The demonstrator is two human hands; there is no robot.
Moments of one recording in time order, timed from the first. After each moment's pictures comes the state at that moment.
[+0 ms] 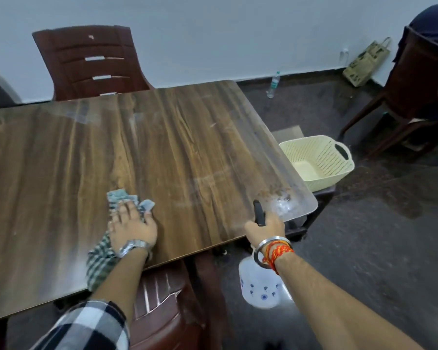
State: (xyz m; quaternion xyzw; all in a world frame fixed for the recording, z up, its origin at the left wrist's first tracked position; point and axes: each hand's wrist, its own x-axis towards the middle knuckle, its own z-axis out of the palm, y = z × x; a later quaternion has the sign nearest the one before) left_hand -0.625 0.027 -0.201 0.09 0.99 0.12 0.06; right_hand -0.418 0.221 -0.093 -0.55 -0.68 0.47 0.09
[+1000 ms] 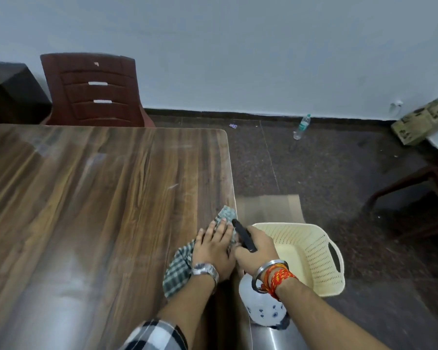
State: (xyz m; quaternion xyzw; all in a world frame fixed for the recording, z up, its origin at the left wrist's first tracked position) left_hand -0.577 0.458 -0.181 0.33 0.93 0.09 0.14; right_hand -0.504 0.550 -0.072 -0.29 -0.84 0.46 0.00
